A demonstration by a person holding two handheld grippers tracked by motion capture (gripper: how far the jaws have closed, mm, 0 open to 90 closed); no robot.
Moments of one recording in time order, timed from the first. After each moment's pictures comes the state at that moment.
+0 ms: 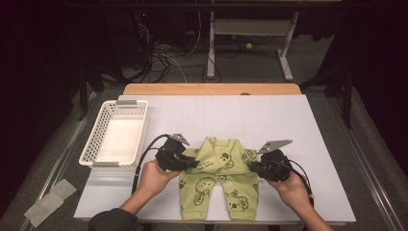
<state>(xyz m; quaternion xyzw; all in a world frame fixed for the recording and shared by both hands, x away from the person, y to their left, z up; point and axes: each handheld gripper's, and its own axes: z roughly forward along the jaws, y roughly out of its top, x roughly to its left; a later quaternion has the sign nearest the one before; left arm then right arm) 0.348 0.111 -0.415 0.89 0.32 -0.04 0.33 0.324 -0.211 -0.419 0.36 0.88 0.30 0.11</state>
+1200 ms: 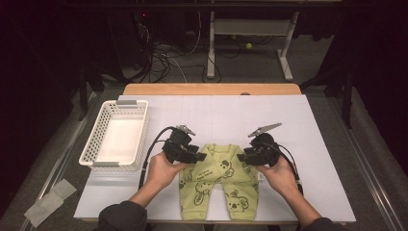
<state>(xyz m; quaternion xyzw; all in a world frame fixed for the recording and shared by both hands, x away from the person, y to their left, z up) 0.373 0.094 -0.406 0.87 0.36 -0.02 0.34 0.368 -0.187 -0.409 0.41 0.86 0.30 0.08</state>
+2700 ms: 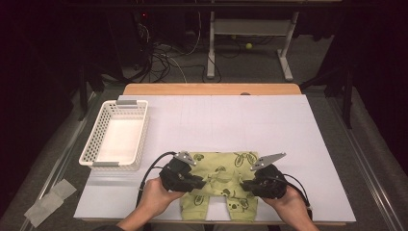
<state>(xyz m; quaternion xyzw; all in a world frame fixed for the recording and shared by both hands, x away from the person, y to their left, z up) 0.305 0.096 -0.416 0.90 0.29 -0.07 0.33 0.289 -0.195 -0.423 0.33 0.89 0.30 0.03</state>
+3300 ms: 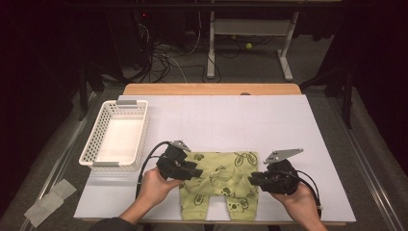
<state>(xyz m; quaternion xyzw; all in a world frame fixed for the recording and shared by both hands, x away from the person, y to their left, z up) 0.333 0.103 -0.418 0.88 0.34 -0.06 0.33 0.291 -0.218 -0.404 0.37 0.87 0.33 0.05</state>
